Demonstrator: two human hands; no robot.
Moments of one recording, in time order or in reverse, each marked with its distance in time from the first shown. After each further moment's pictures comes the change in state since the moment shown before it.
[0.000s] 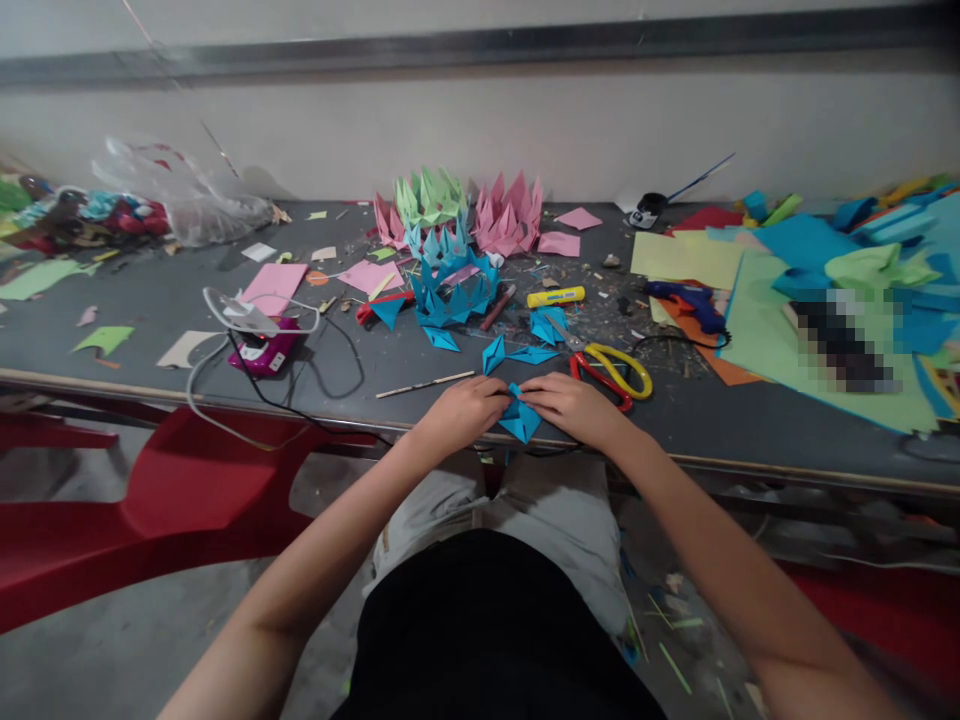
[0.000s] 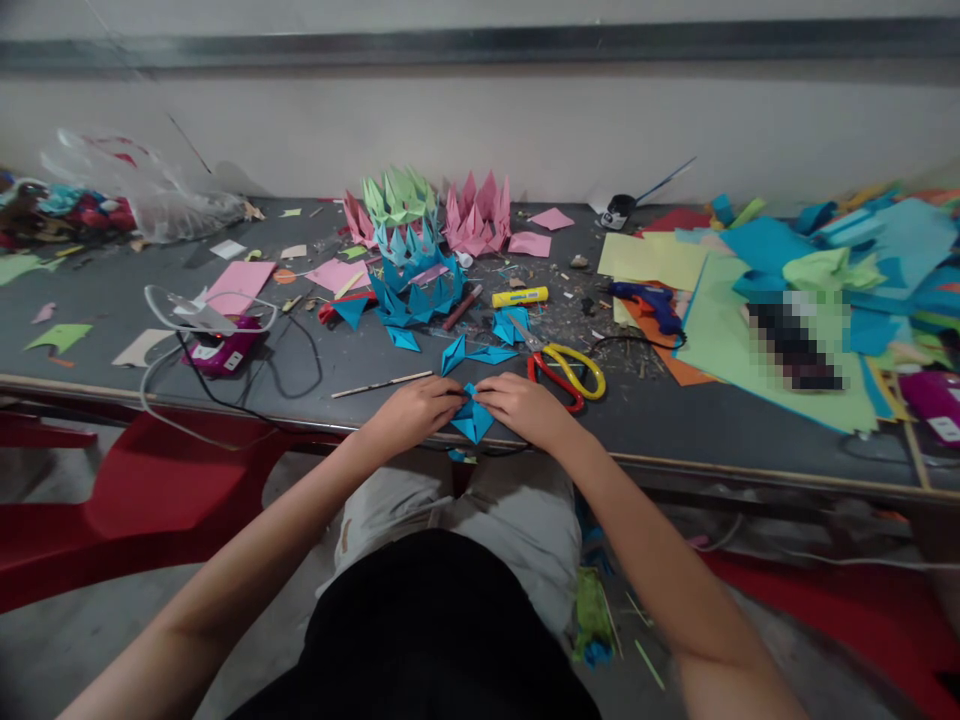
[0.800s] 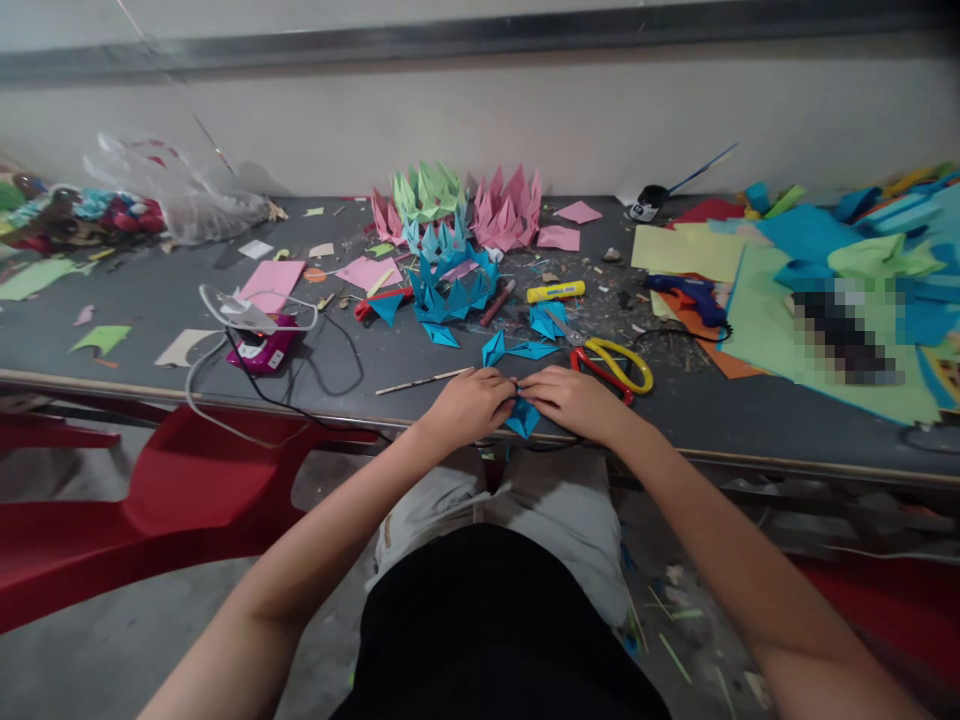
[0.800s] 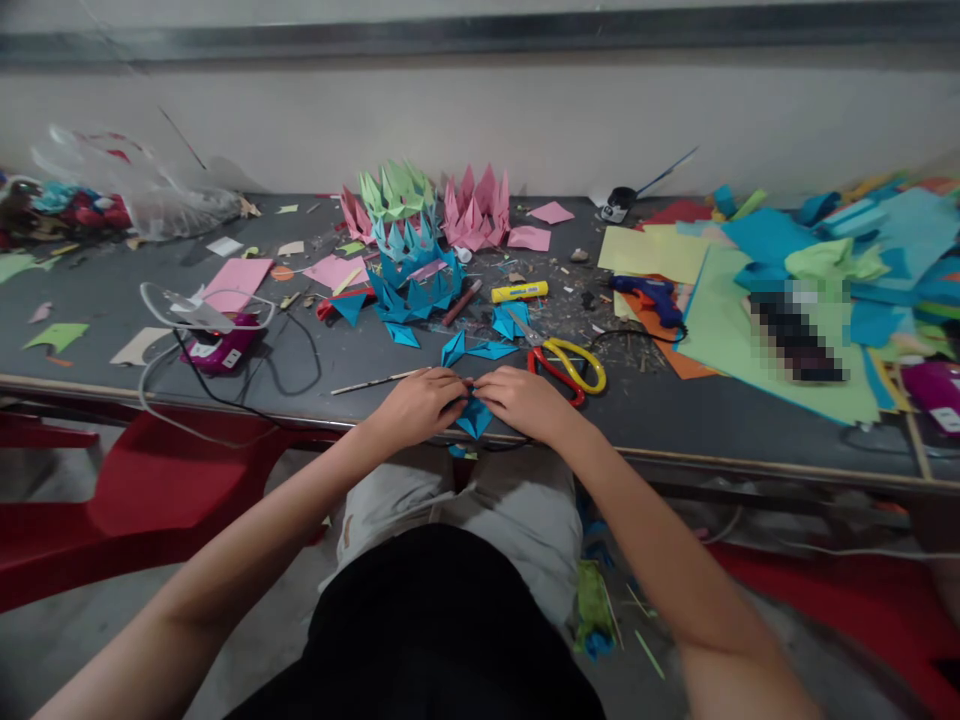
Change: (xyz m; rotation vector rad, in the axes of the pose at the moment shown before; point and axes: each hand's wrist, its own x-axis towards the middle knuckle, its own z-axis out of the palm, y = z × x) left_hand 0.011 0.007 -0.006 0.018 -0.066 -0.079; right_hand 0.007 -0.004 -0.008 -0.013 -0.046 0.023
